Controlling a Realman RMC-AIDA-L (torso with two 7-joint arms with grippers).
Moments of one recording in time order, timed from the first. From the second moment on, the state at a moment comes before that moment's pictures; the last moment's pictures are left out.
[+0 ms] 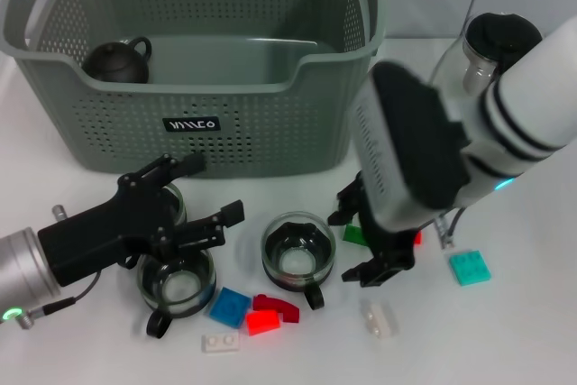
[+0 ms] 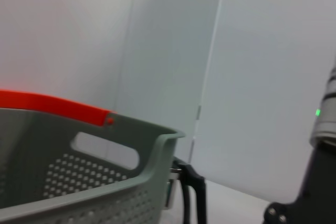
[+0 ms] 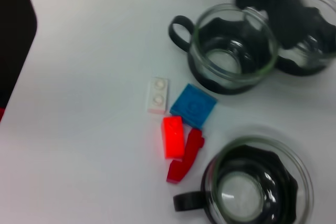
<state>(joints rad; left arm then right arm) -0.35 -2.16 0.52 0.53 1.86 1.64 -1.03 0.75 2.10 -1.62 -1.22 -2.41 -1.47 1.82</state>
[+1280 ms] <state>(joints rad) -0.33 -2.17 0.50 0.51 1.86 1.64 -1.03 0.90 2.11 -1.91 -0.97 -2.39 -1.22 1.74</state>
